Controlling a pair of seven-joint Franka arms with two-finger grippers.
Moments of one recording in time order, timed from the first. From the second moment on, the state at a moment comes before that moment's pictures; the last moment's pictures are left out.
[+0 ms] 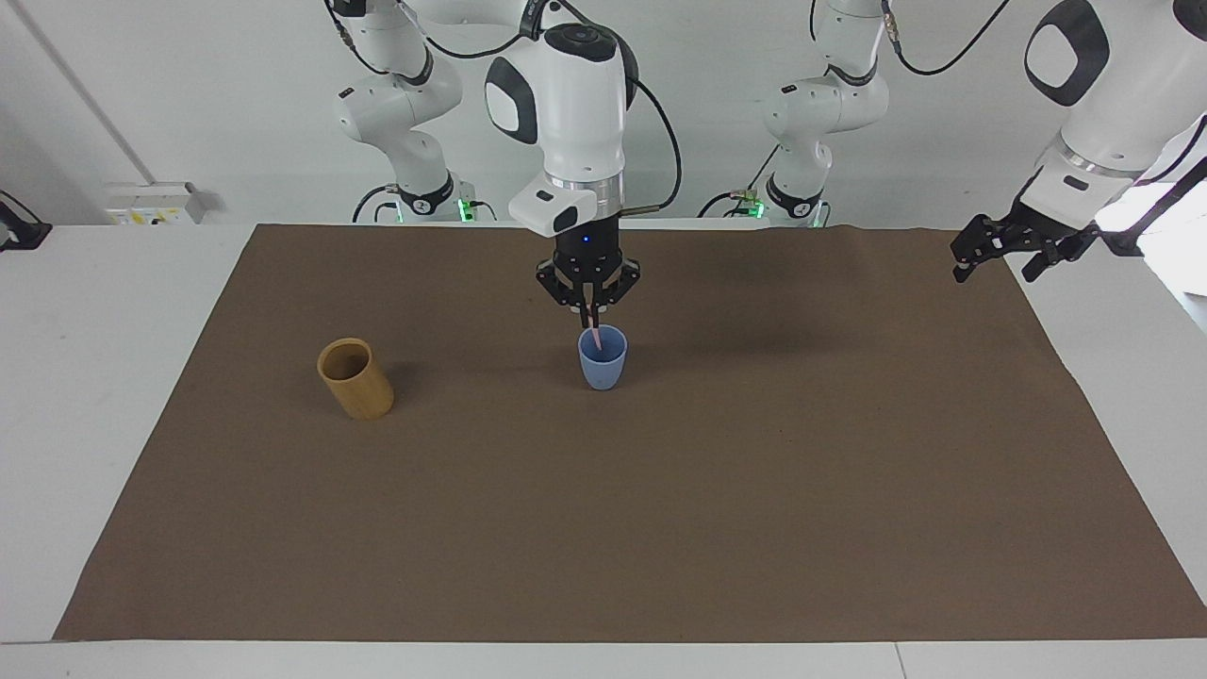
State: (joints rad) left arm 0.12 -0.06 -0.14 -1.70 0.02 1.62 0.11; right arm 0.63 0.19 -0.04 -1.60 -0.12 1.98 0.67
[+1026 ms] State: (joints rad) left arm 0.12 -0.07 -0.15 -1.70 0.02 1.60 0.11; right arm 0.22 0.10 -0.06 -1.39 -0.04 1.47 0.38
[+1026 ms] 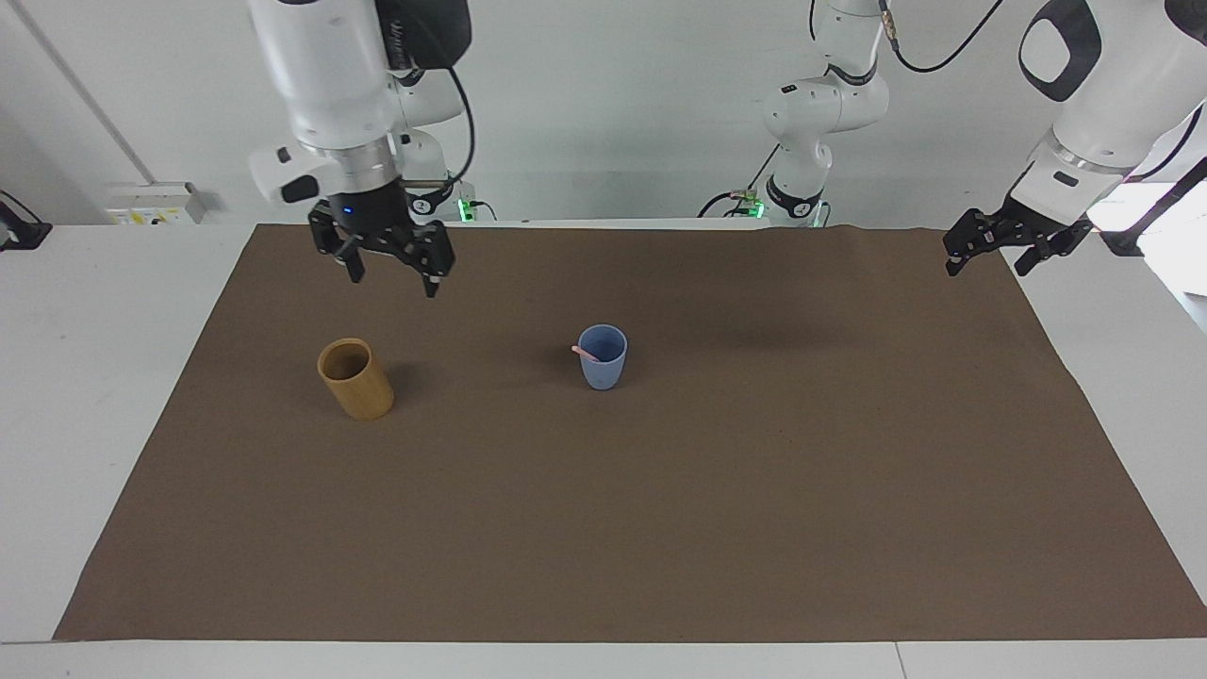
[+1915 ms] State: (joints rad) left arm 0.09 -0.07 -0.15 -1.70 0.02 1.60 0.11; right arm 0.00 0.00 -0.06 -1.44 -0.03 1.26 -0.03
